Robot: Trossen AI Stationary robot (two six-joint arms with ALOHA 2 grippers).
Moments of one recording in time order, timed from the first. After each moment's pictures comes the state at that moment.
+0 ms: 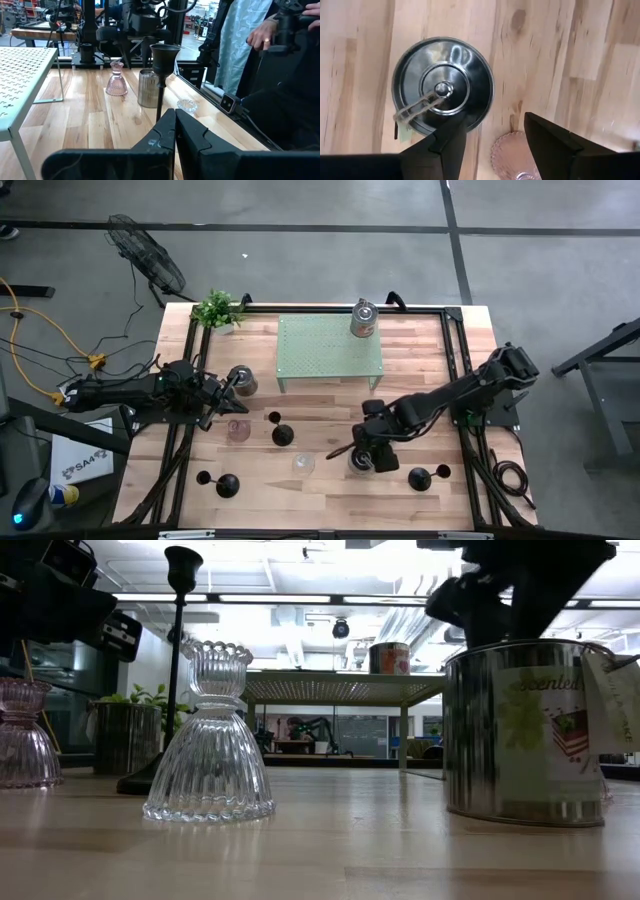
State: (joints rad) left arm 0.09 0.09 0.04 0.05 0.48 -0.08; right arm 0.38 1.66 1.27 -0.85 0.02 0.23
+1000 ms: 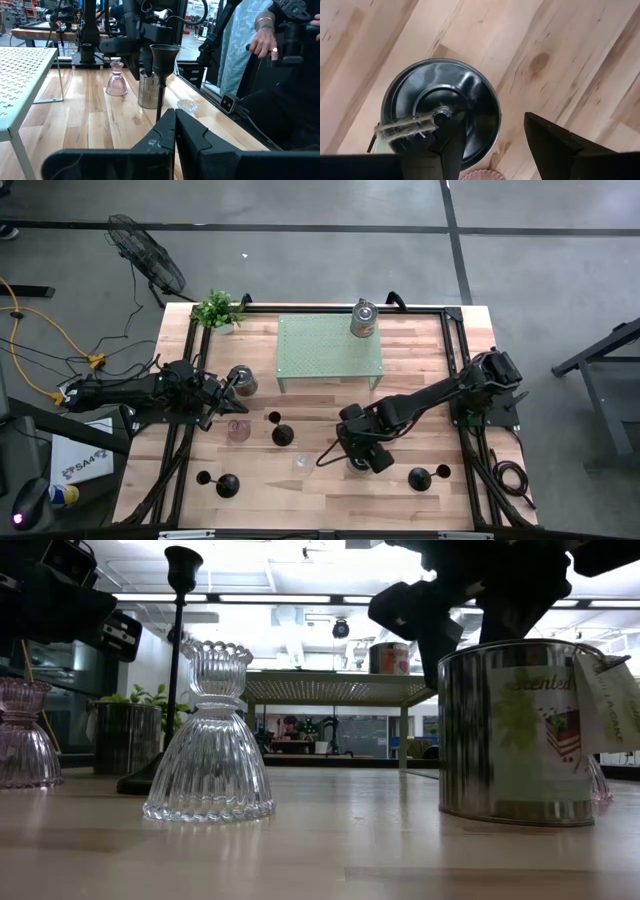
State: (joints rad) left arm 0.09 0.09 0.04 0.05 0.48 -0.08; right arm 0.33 1.81 1.35 -0.80 -0.05 -0.18
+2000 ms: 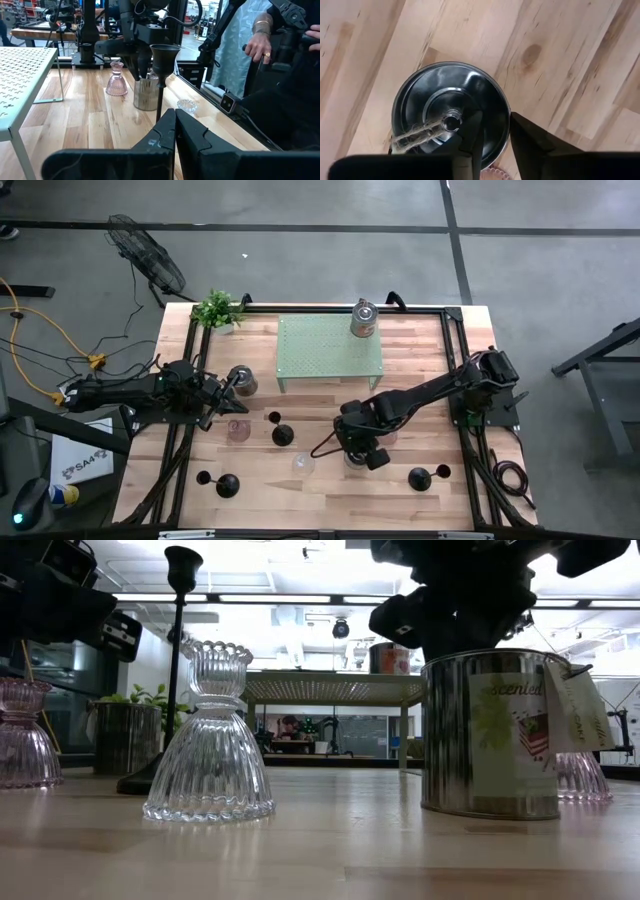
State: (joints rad) left arm 0.09 0.09 0.04 0.05 0.48 -0.08; right arm 0.29 1.86 1.36 -0.88 -0.03 -0.13
